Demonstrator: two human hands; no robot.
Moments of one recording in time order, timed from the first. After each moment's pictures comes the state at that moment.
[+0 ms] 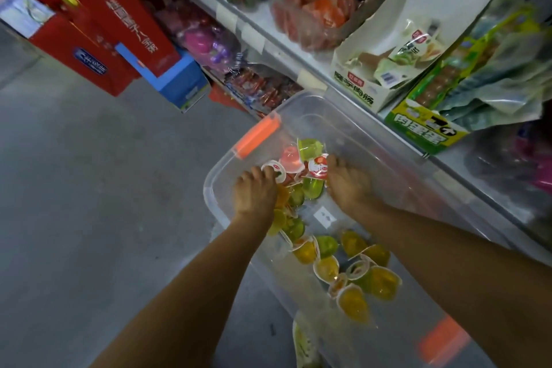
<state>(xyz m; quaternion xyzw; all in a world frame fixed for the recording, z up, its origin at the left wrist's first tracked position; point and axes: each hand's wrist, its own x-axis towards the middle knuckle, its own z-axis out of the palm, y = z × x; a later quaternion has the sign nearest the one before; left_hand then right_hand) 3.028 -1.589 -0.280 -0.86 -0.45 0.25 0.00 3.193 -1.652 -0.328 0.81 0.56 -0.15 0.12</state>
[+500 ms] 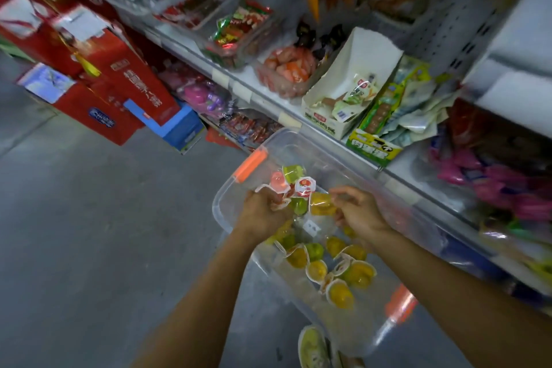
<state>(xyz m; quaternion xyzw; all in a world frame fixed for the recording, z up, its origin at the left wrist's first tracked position) 3.024 -1.621 -0.170 -0.71 -0.54 0.06 -0.44 3.184 -1.731 -0.207 0.75 0.13 -0.45 -0.45</state>
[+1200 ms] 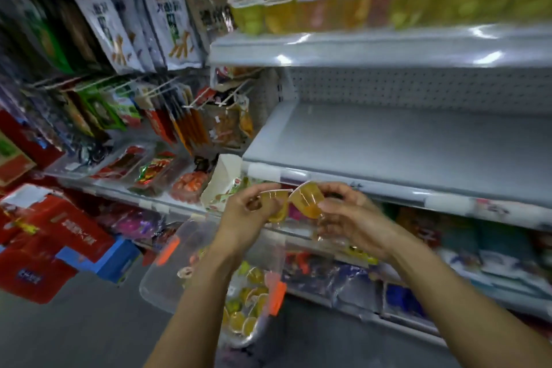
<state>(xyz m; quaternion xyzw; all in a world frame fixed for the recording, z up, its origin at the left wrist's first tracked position) 3.105 -1.877 0.116 -0.72 -0.25 -0.19 -0.62 3.230 -2.043 0.102 0.55 0.18 -0.43 -0.69</state>
